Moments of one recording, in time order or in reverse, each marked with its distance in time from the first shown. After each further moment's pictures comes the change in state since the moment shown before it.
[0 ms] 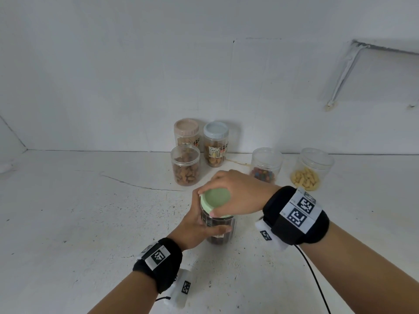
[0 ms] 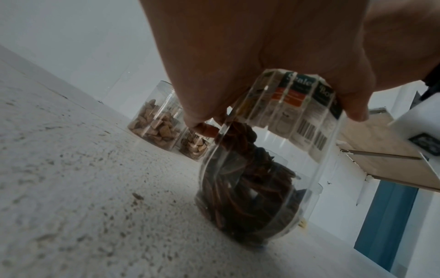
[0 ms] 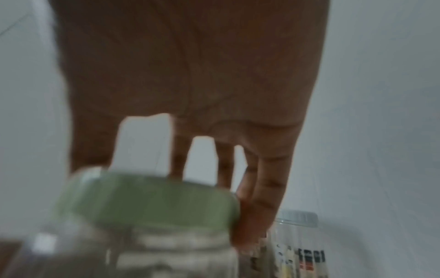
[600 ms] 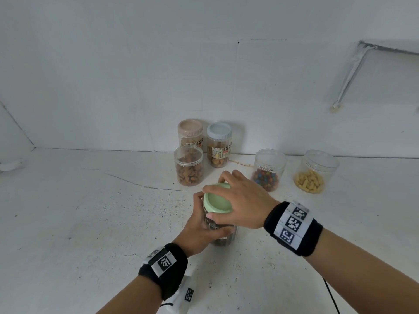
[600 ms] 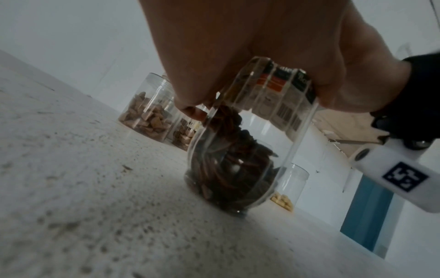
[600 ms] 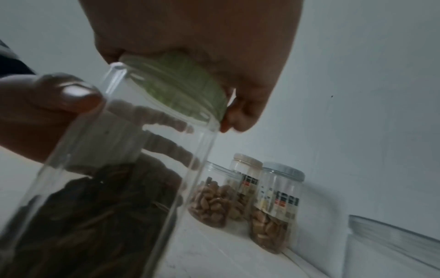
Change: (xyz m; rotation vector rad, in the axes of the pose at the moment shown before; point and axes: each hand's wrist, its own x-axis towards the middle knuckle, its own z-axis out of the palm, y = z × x) left_hand -0.007 -0.002 0.012 0.005 0.077 0.010; right_hand -0.002 0.019 0.034 -0.267 0.234 -0.061
